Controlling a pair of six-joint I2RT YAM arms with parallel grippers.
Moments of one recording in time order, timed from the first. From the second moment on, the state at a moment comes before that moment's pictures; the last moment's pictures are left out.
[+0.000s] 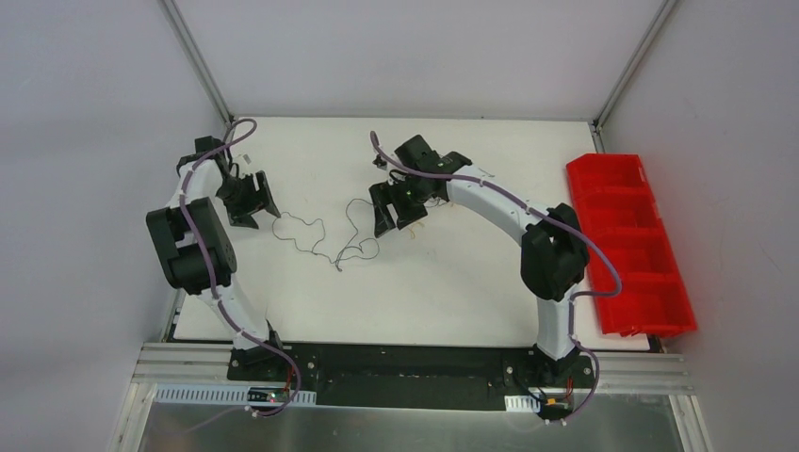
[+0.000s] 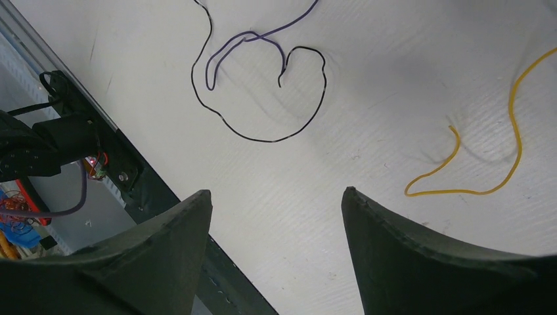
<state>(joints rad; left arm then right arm) 0.33 1.76 1.36 -0.89 0.33 -0.06 0.74 1.97 1.71 -0.79 -0.43 0.22</state>
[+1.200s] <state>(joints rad) 0.05 1.58 1.24 -0.84 0.79 -0.02 0.59 1.91 1.23 -0.48 -0.78 0.71</state>
